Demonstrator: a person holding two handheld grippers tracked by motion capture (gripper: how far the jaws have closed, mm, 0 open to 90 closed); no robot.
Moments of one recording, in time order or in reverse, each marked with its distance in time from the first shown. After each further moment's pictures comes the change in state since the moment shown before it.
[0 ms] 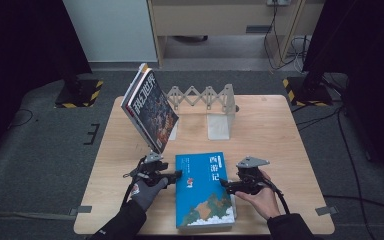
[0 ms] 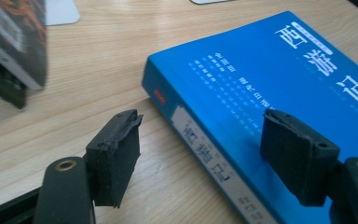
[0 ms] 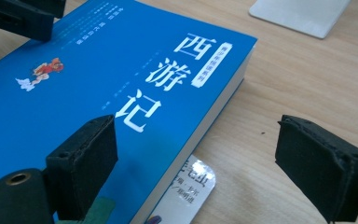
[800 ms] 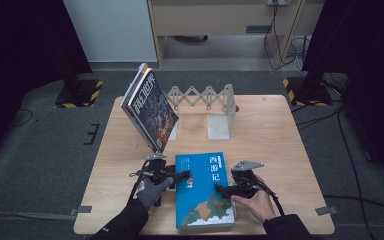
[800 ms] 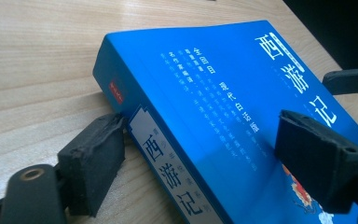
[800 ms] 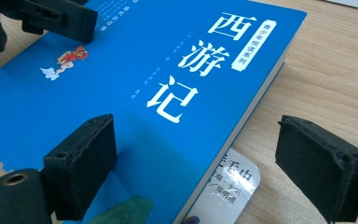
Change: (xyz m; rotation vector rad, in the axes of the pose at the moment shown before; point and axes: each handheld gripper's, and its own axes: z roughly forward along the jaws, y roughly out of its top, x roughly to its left) left arm 0.006 -0.007 0.027 -0.004 -0.163 -0.165; right arm 0.011 -0.007 0.012 0.025 0.070 0.040
